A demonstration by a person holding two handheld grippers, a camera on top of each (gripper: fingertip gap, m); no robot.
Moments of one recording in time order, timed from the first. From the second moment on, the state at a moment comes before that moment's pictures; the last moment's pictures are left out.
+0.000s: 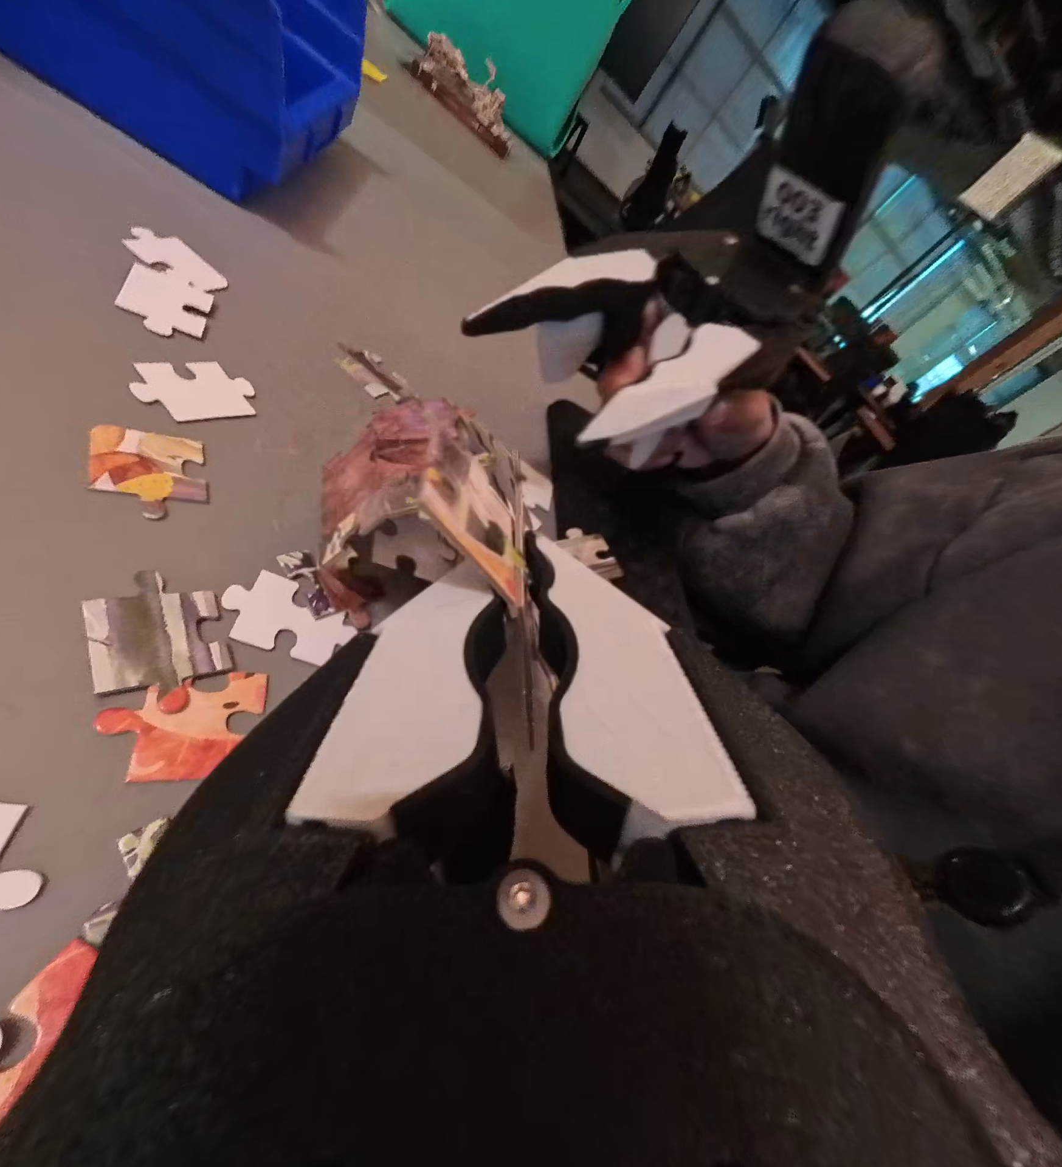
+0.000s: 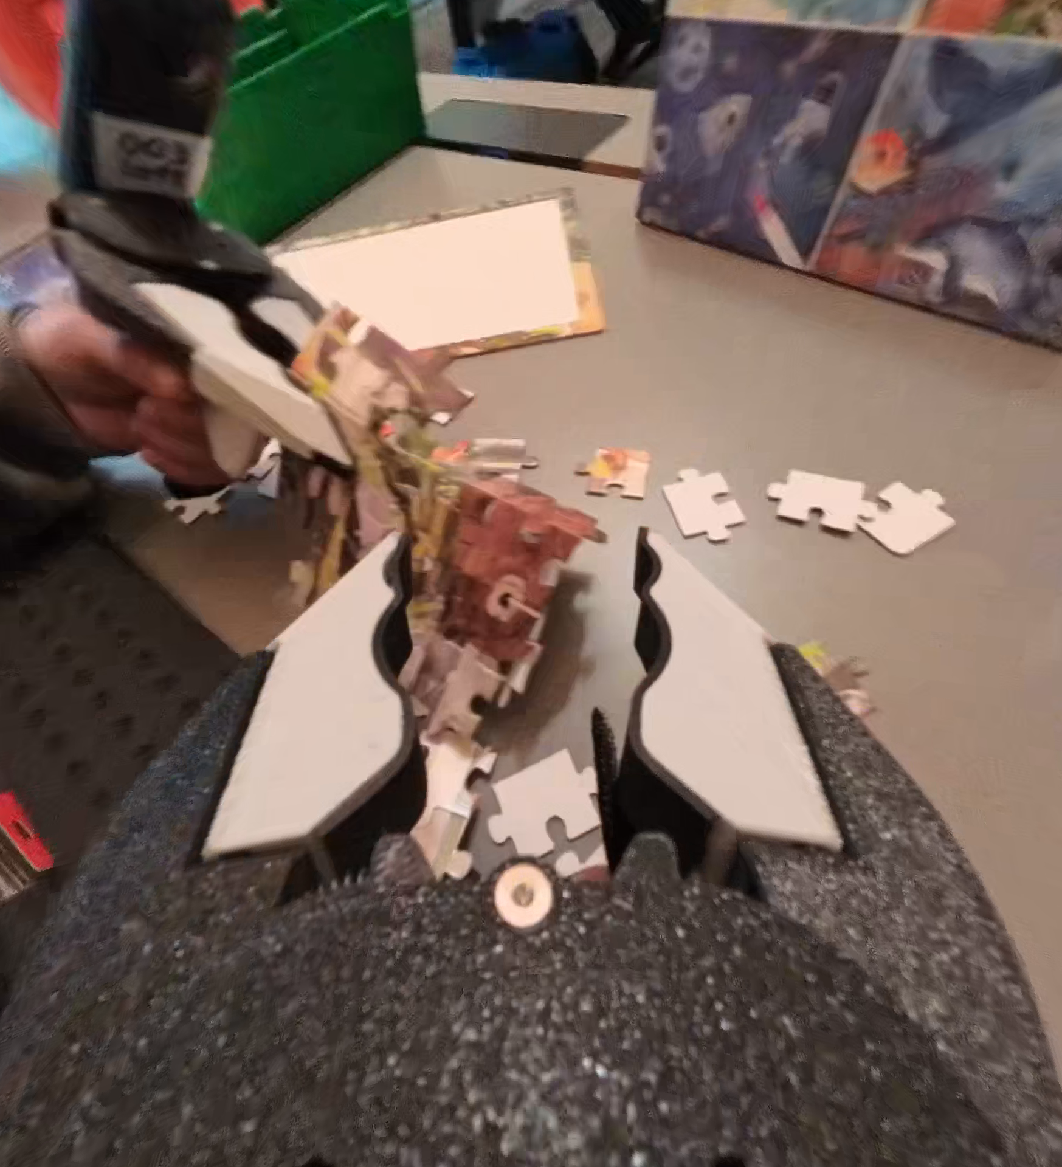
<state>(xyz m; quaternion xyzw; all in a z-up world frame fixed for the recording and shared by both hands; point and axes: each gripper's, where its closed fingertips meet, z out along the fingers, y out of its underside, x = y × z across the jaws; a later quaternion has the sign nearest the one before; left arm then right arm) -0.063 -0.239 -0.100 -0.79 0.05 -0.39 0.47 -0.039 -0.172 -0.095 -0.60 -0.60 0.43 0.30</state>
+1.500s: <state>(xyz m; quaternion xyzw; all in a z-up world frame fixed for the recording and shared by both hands) -0.087 -0.250 -0.036 -0.68 0.04 -0.44 0.58 -0.035 -0.256 -0.021 -0.39 -0.53 0.75 -0.01</state>
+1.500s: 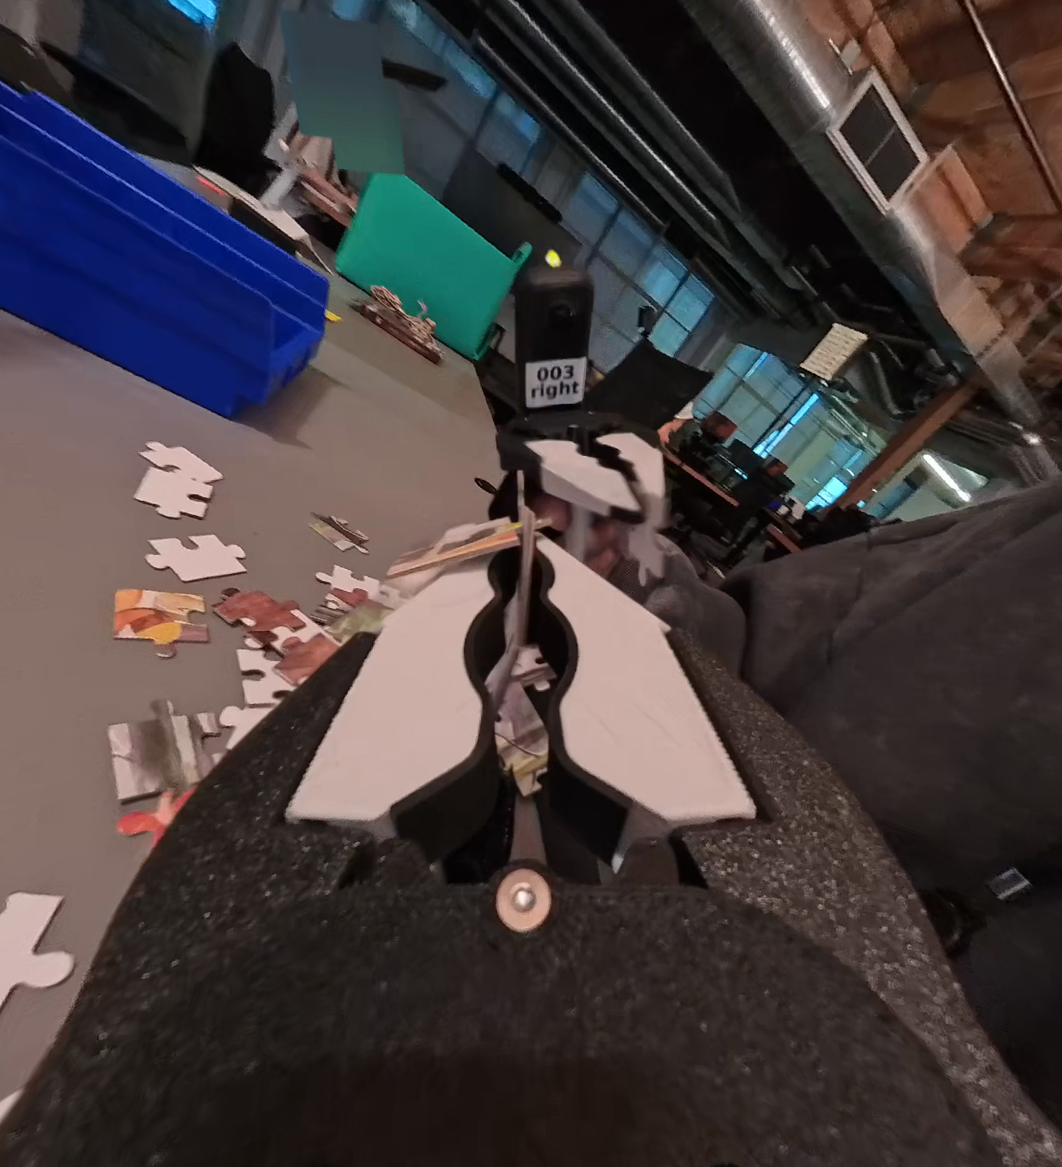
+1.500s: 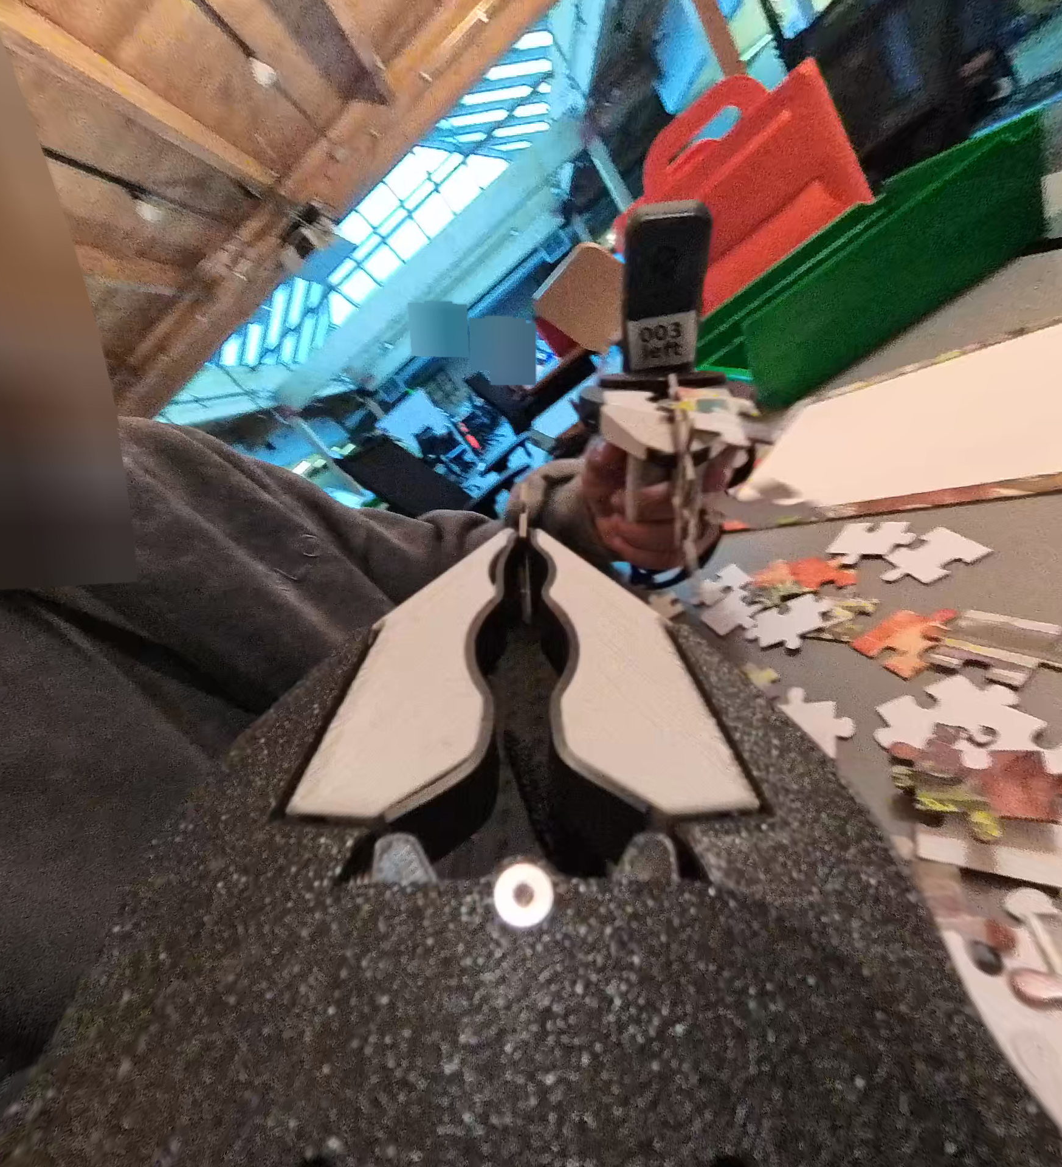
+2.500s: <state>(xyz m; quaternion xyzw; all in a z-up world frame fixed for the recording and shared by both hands) -0.098 -0.242 -0.062 -0.73 0.02 -0.39 0.56 -0.071 -0.202 -0.055 -0.53 -0.48 0.69 0.09</state>
